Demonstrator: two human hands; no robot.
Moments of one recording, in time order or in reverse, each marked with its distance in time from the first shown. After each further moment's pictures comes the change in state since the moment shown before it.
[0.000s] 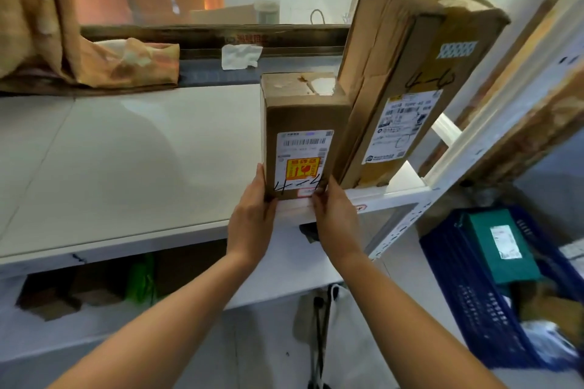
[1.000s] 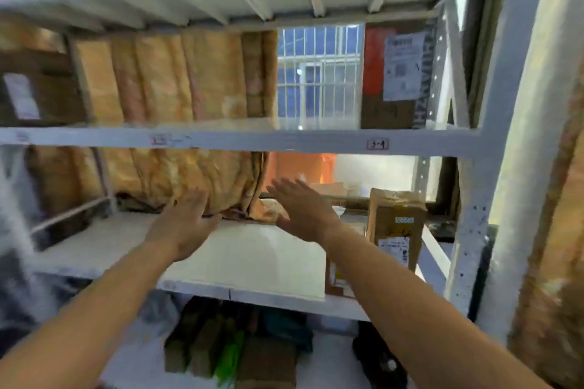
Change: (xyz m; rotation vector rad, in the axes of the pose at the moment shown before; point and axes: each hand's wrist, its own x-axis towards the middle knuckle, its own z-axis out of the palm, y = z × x) left_hand -0.160 0.210 -0.342 0.897 0.148 -0.319; right_hand -0.132 -0.281 -0.190 -0.649 -0.153 -1.278
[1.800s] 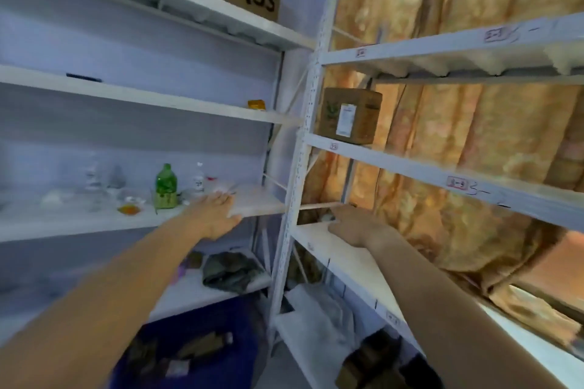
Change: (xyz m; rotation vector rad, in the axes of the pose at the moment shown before) left_hand -0.264 -0.374 -0.109 0.182 -0.122 -0.705; right_hand 0.208 -0.384 -0.019 0.252 -0.343 -0.292
